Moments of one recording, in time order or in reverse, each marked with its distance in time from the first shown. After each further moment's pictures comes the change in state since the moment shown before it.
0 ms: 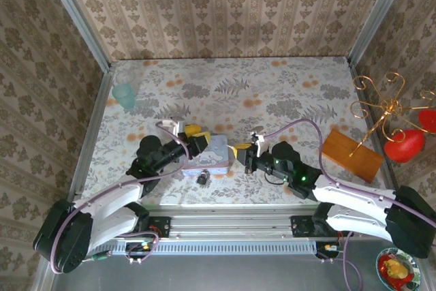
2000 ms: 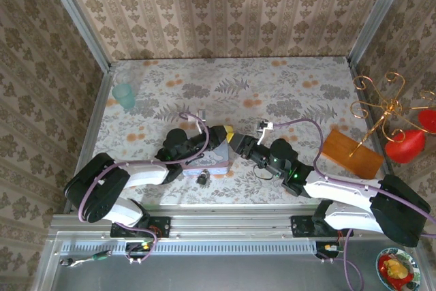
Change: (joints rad) left arm -0.171 0.425 0.154 0.325 0.011 -0.697; right arm -0.019 0.113 0.022 0.245 0.040 0.491
